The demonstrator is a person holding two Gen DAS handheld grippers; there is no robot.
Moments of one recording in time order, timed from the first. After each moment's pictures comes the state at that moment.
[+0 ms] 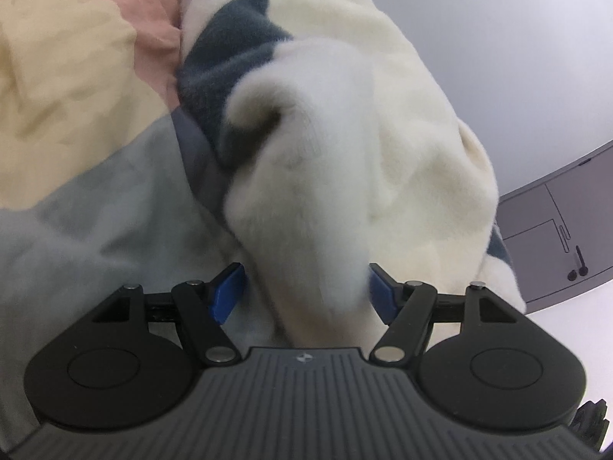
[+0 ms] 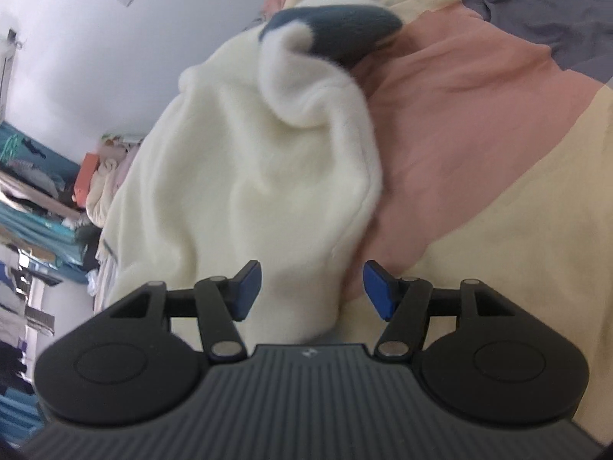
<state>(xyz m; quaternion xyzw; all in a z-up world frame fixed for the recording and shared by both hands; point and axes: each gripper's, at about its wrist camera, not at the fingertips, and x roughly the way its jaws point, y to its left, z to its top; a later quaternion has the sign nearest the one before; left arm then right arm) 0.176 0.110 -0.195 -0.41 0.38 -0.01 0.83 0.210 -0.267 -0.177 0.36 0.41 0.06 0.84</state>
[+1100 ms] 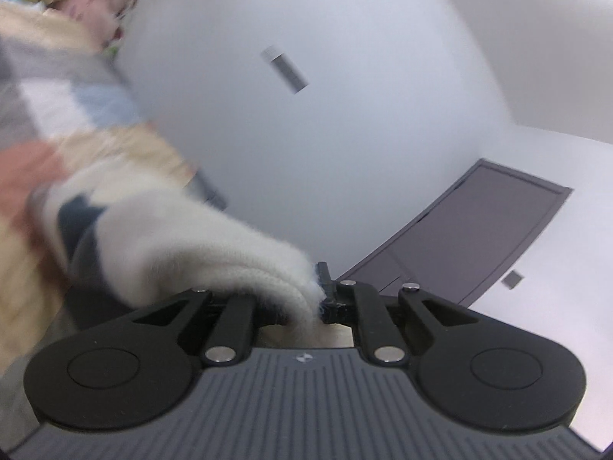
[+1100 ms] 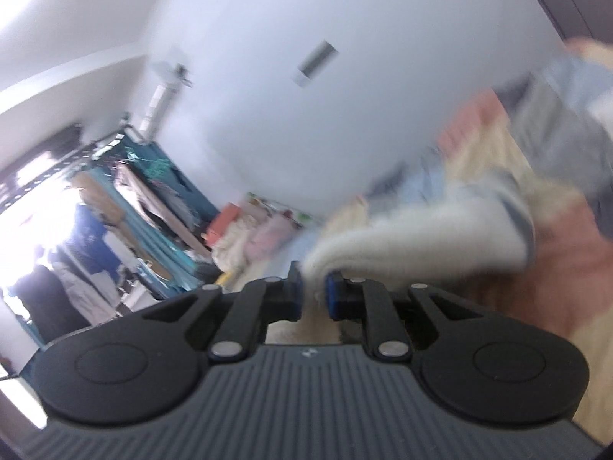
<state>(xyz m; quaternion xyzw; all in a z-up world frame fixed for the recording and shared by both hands) 0.074 0.138 -0.006 -0.40 0.12 -0.17 0.89 0.122 -0.275 0.004 0.32 0.17 0.24 0.90</state>
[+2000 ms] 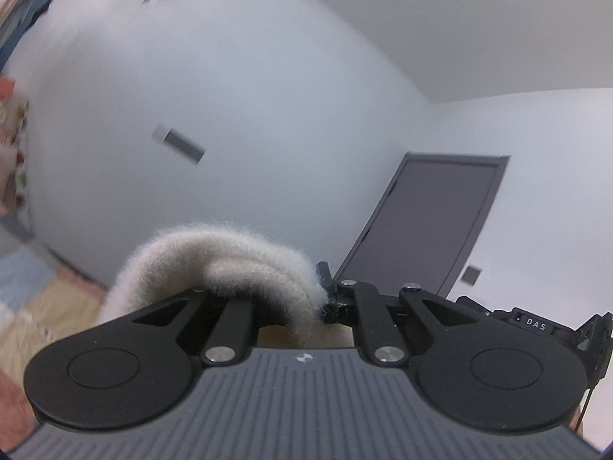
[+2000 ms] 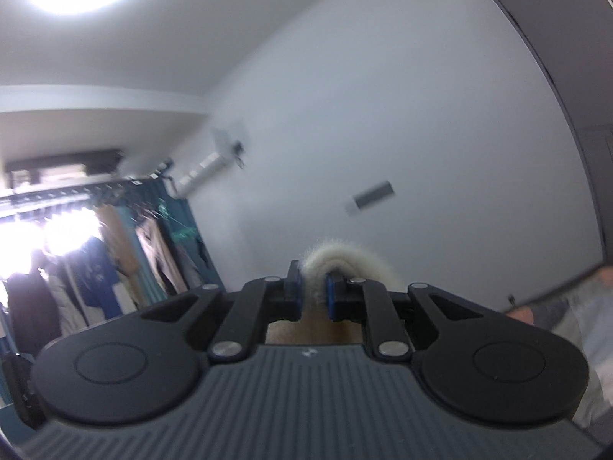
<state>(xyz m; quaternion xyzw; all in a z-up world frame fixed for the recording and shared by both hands) 0.121 0.096 0.238 -0.27 0.05 -0.24 0.93 0.166 -0.281 0.255 0.21 0.02 0.21 0.96</state>
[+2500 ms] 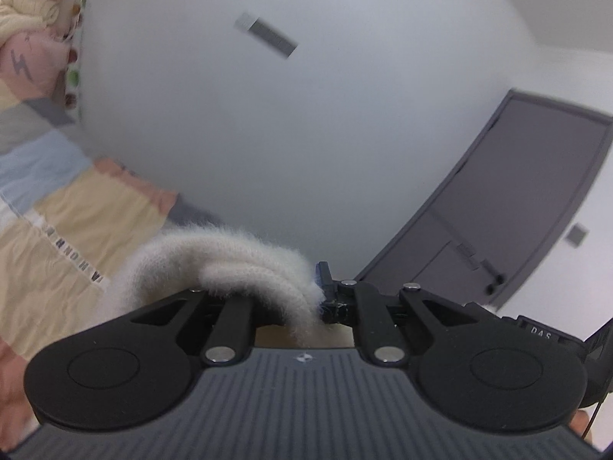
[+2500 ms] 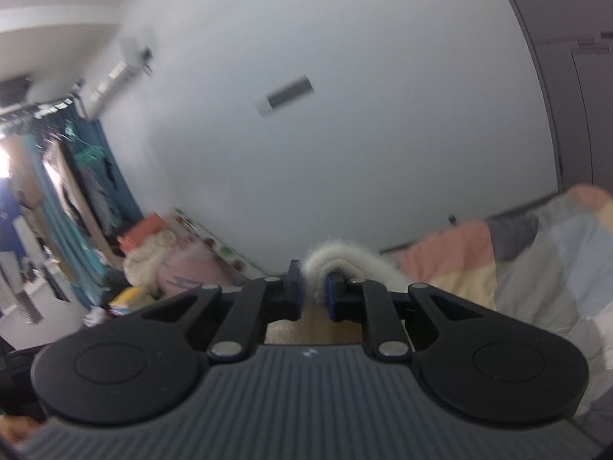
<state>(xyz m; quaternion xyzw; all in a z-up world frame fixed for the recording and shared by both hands) 0.379 0.095 0.028 -0.28 0.21 -0.16 0.92 0.395 -0.270 0.074 0.18 0.17 0.13 0.96</state>
